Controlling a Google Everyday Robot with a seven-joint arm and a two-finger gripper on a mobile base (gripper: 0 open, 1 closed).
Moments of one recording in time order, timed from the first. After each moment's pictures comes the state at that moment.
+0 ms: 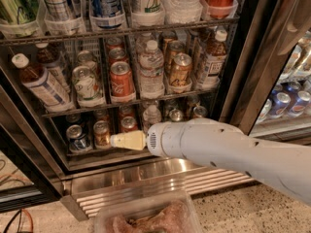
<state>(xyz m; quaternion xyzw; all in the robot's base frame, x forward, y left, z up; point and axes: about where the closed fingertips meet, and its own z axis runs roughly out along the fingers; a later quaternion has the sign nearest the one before) 0.507 0.028 0.744 -0.12 0.89 0.27 0.34</state>
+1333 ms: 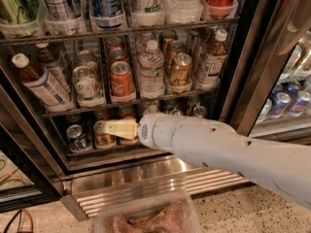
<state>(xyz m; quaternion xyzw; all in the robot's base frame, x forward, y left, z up) 0.524 0.050 0.778 -0.10 0.87 0.28 0.40</state>
